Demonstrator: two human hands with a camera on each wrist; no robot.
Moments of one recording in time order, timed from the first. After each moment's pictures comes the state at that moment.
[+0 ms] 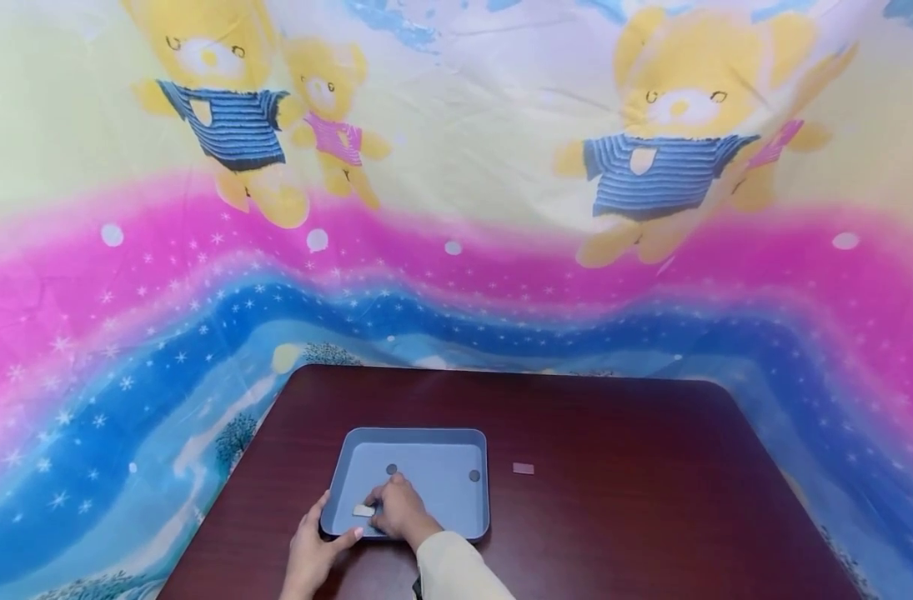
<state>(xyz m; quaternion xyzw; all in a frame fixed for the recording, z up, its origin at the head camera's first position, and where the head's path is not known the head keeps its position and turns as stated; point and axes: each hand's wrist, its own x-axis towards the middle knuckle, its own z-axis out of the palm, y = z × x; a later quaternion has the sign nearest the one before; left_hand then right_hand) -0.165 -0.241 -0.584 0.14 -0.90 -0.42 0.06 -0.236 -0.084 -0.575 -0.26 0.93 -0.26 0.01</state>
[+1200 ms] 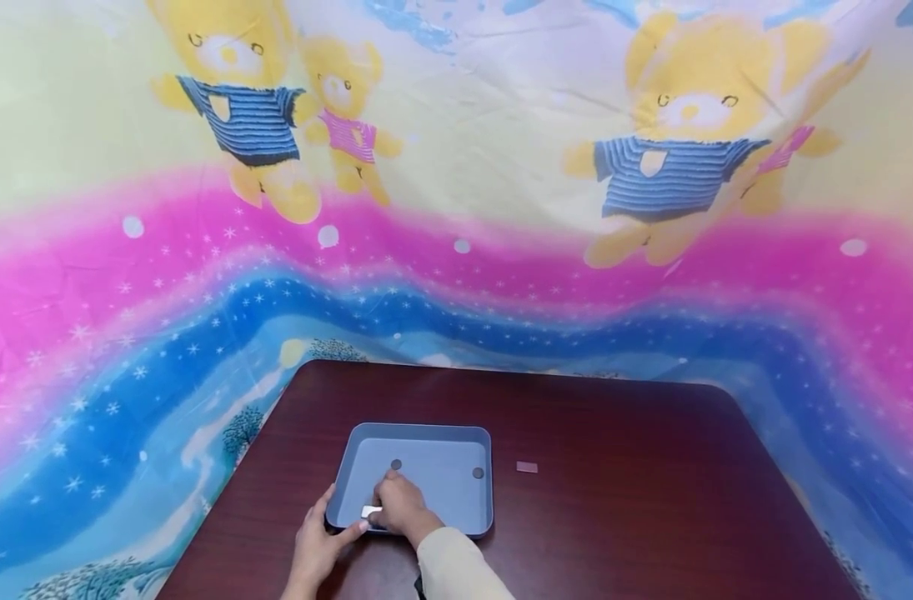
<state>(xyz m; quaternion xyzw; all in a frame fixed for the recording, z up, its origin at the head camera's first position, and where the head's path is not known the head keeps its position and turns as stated) -0.161 -0.239 -0.588 0.12 -0.89 -0.43 0.10 -0.238 -0.090 -0.580 -0.30 0.93 -0.20 -0.01</state>
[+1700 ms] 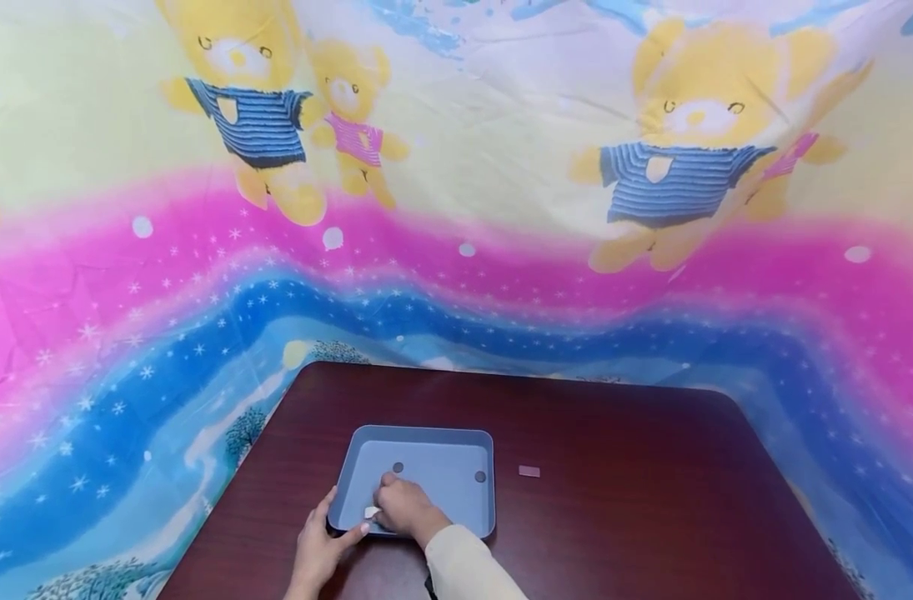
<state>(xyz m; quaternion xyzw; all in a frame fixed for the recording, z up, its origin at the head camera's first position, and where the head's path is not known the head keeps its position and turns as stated) -0.160 -0.240 -0.584 0.12 -0.89 -0.43 0.09 -0.246 -0.086 -0.578 -0.41 0.91 -0.07 -0.04</state>
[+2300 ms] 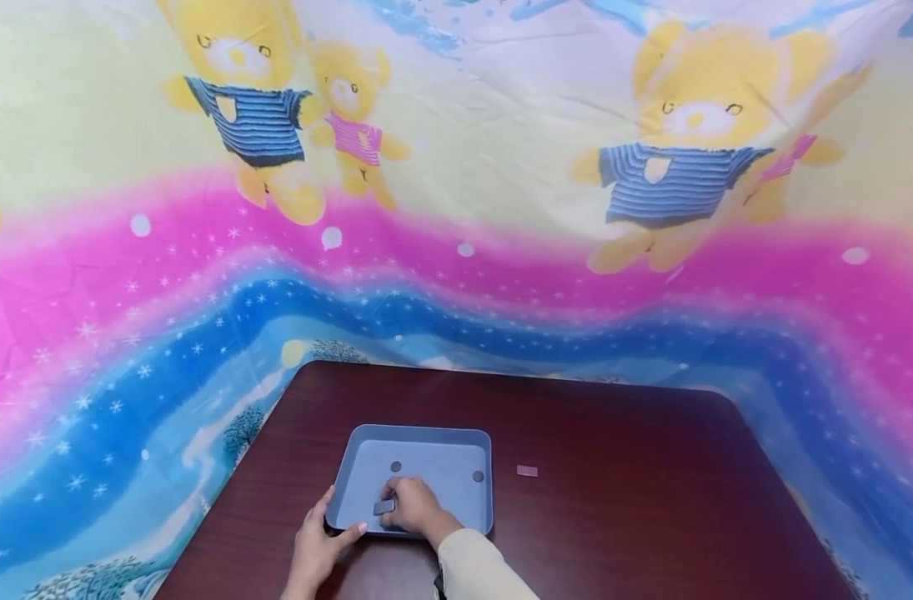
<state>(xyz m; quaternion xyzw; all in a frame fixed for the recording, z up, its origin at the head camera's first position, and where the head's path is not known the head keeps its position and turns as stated) -0.160 -0.240 -0.585 0.13 -0.89 -0.42 0.08 -0.246 -0.067 -0.583 -0.31 0.90 -0.29 0.00</state>
